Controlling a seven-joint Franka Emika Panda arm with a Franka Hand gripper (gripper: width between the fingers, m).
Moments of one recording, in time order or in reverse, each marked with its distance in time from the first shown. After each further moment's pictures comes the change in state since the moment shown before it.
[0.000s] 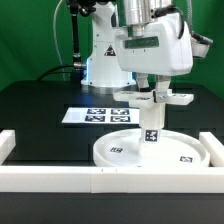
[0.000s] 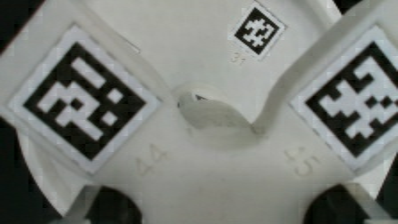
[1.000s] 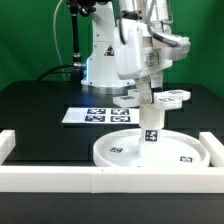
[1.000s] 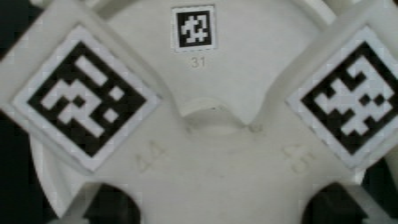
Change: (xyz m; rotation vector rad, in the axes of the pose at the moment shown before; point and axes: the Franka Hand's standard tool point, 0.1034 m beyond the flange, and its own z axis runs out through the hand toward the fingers) arm 0.001 0.000 0.001 0.050 -0.058 0.816
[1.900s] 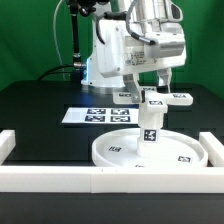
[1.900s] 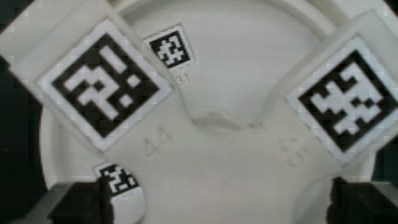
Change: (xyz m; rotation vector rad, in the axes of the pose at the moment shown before) arm -0.001 -0.001 -0.015 0.037 -0.046 0.141
